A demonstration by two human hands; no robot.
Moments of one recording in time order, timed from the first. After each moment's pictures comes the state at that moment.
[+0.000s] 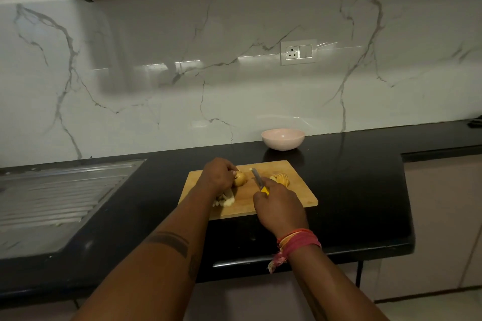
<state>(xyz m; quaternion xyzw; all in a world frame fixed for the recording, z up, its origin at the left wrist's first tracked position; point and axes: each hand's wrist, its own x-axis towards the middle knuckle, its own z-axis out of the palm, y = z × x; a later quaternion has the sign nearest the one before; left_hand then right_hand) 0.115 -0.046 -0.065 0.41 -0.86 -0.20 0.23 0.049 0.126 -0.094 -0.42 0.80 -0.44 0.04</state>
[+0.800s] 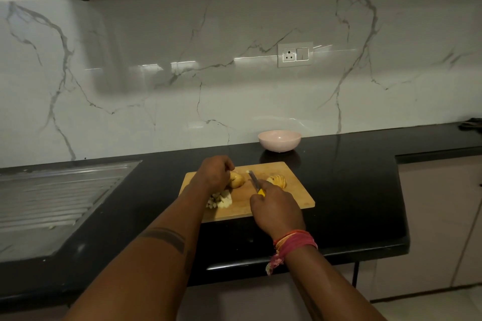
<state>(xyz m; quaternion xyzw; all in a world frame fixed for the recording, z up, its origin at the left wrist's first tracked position) 0.114 -0.065 -0.064 0.36 -0.89 -0.14 0.23 0.048 0.123 -0.097 -0.41 0.81 -0.41 0.03</state>
